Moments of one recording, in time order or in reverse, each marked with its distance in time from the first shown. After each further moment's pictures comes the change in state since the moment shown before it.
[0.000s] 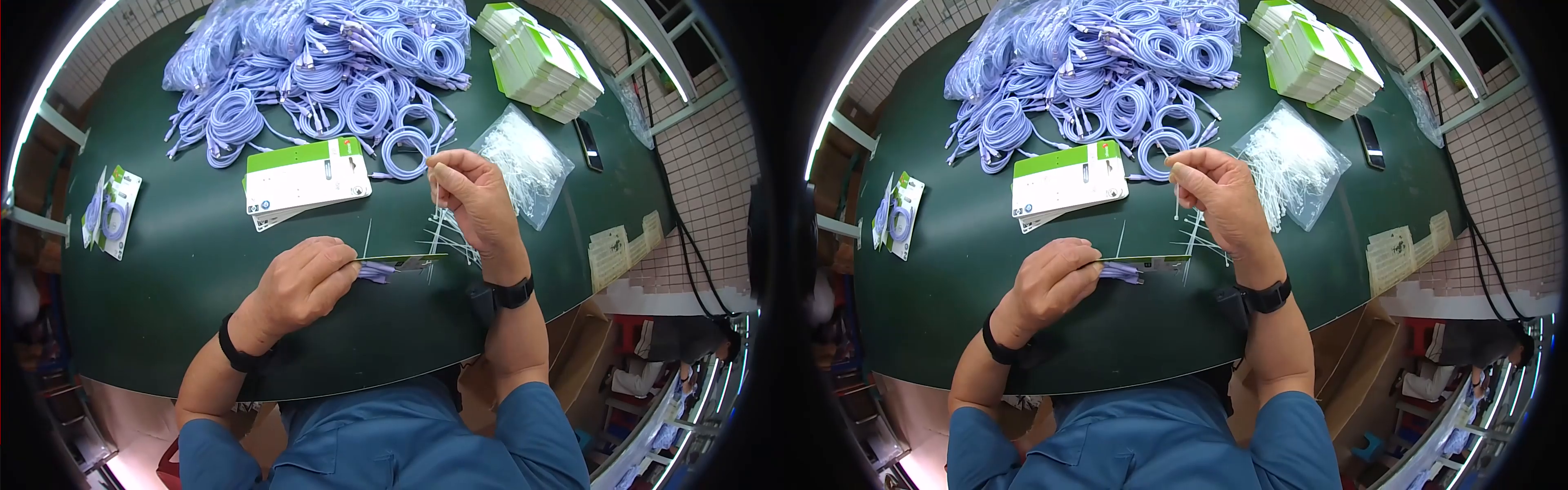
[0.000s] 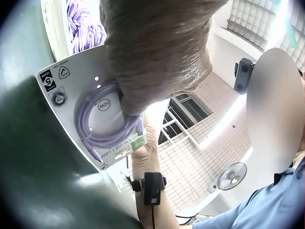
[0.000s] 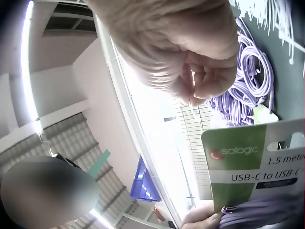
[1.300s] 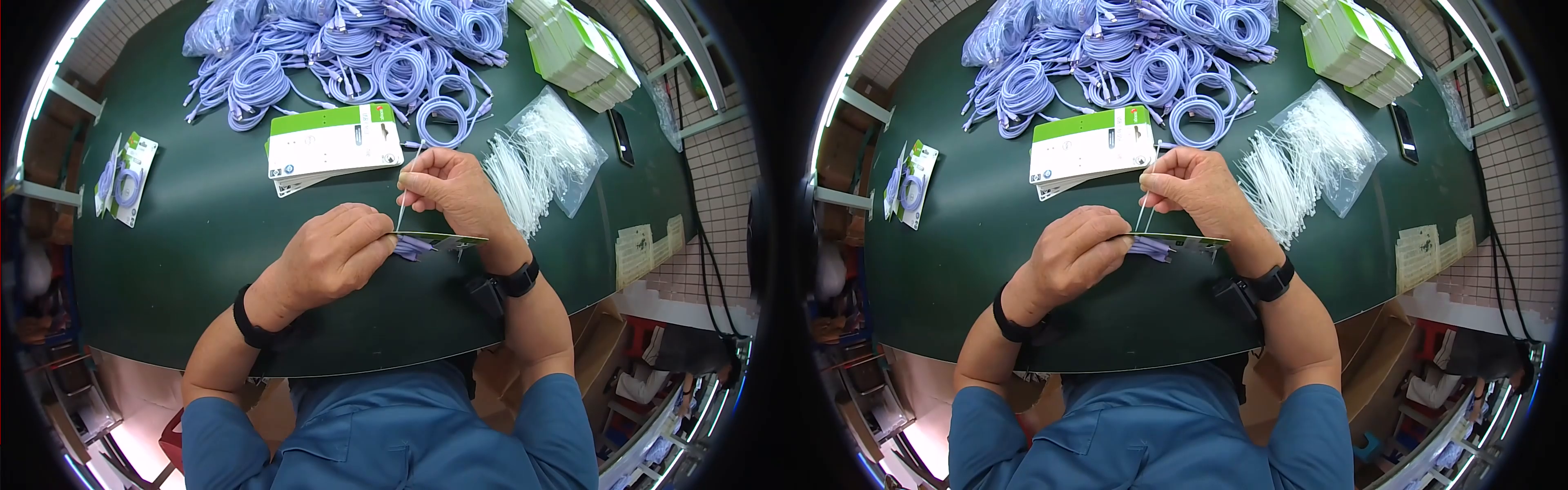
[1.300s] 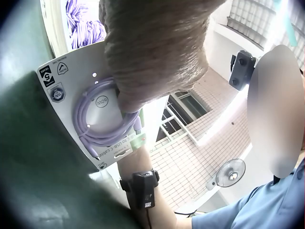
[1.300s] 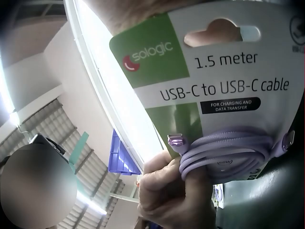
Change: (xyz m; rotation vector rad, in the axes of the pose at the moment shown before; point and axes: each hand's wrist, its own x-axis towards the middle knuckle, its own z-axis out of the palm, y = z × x) left_hand -0.002 0.000 0.006 -0.016 -0.022 -0.003; right_hand 0.004 0.038 0.043 -0.169 -0.127 0.265
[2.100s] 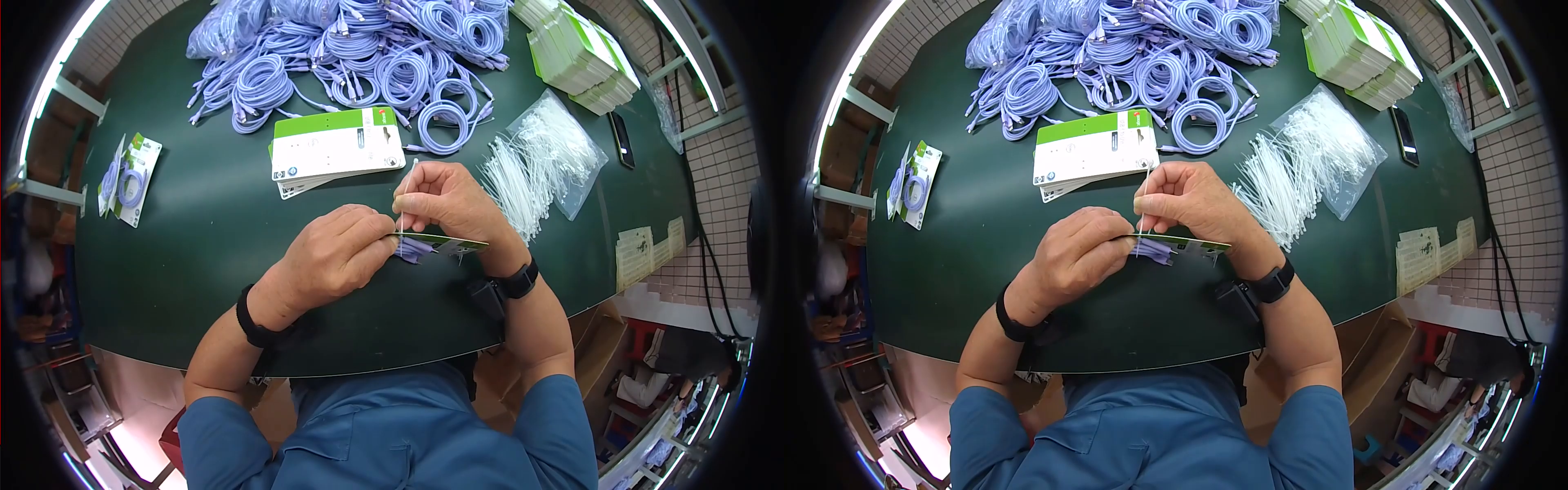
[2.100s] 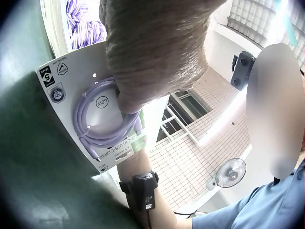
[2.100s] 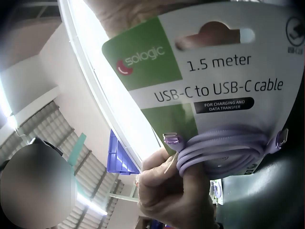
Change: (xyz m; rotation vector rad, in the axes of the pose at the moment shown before) left_hand 0.000 -0.001 0.001 -0.009 0.007 -0.010; right_hand -0.006 -0.004 0.003 0.060 -0.193 0.050
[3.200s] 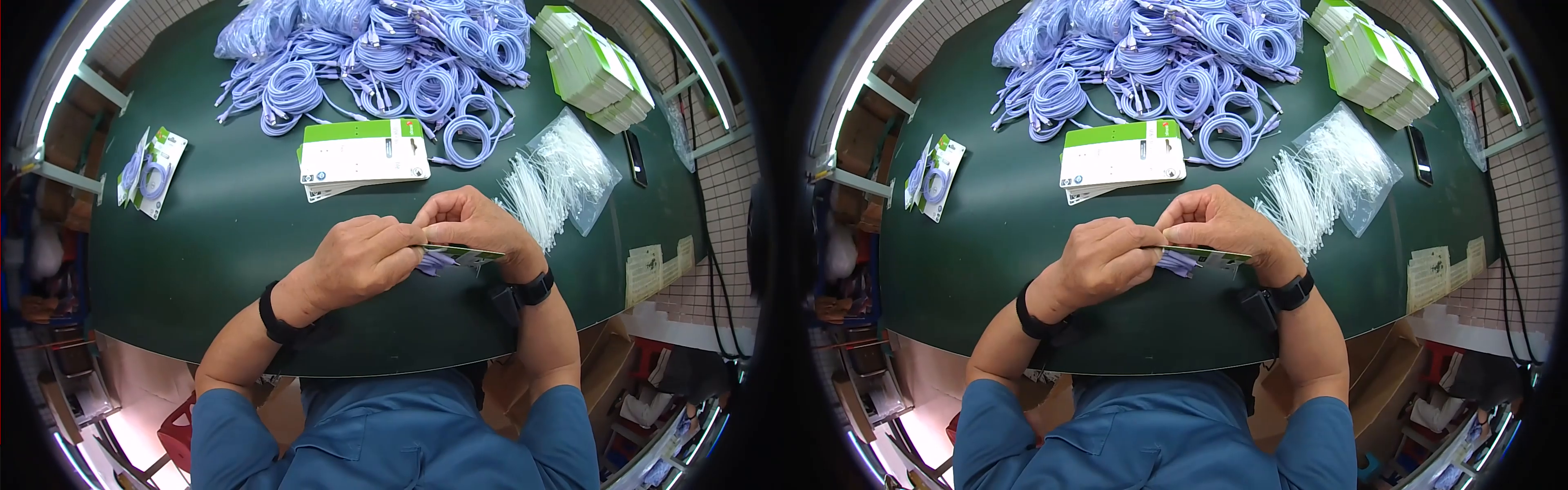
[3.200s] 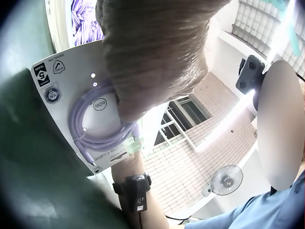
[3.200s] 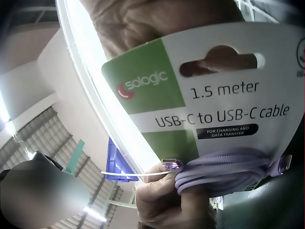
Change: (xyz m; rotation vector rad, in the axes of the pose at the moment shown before) left_hand 0.001 0.001 -0.001 0.048 0.010 -0.005; right_hand 0.001 0.000 -0.014 -0.152 -0.295 0.069
